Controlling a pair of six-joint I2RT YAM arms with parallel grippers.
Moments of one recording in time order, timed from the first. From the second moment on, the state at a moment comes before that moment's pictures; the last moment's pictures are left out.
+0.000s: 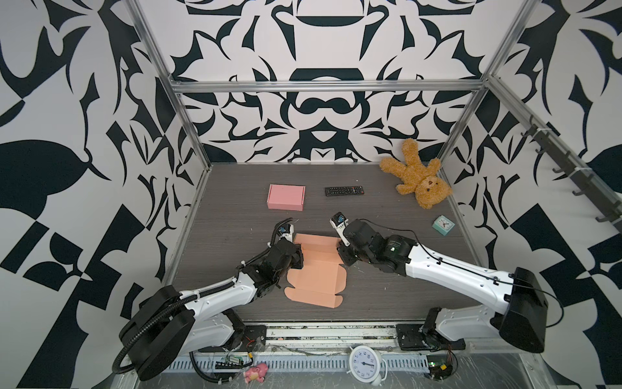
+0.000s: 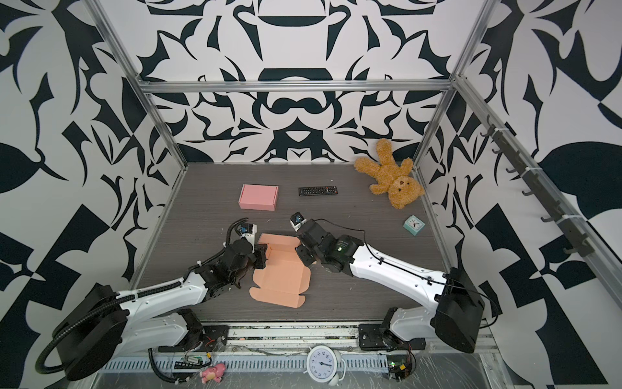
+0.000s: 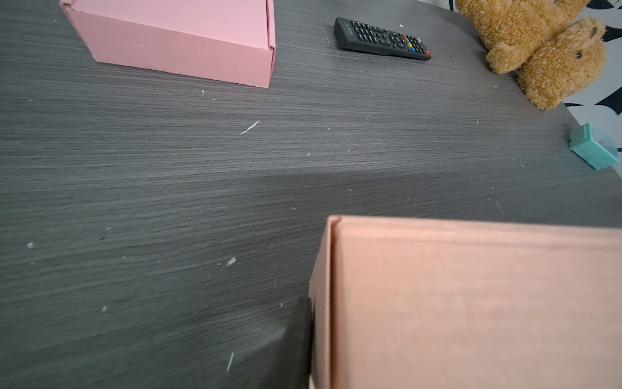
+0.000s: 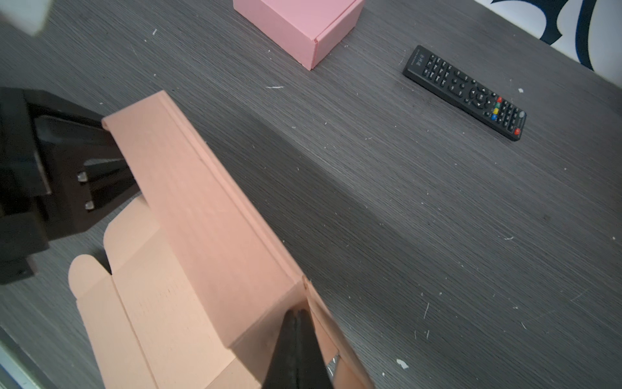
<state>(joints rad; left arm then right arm) -0.81 1.17 0.40 0.16 -0.26 -0.57 0.95 1.32 0.99 -0.51 0.21 0.21</state>
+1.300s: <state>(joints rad) -0.46 0.77 0.43 0.00 0.11 -0.67 0.87 0.89 0.47 0.23 -0.07 0.32</state>
